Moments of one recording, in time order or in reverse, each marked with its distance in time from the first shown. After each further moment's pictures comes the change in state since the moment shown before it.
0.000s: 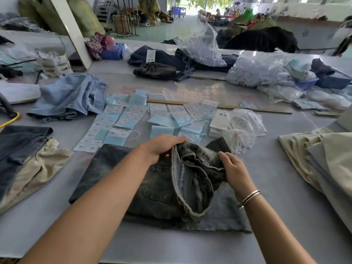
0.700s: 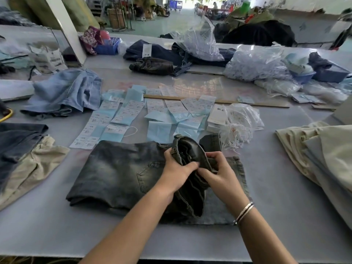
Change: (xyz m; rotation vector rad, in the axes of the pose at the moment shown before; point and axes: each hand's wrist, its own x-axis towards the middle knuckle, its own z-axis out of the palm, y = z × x) left_hand -0.035 -0.060 0.076 -0.191 0.364 0.155; right_hand -0.048 -0.017 0.019 -0.016 -0.117 -0.094
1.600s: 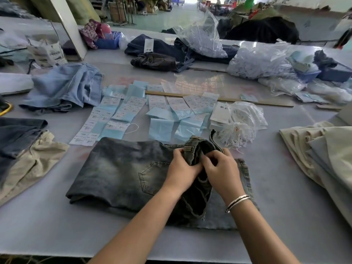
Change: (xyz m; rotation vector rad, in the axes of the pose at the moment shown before) left_hand 0.010 -0.004 0.008 0.197 0.071 0.098; right_hand 0.019 -0.005 0.011 -0.390 0.196 -0.064
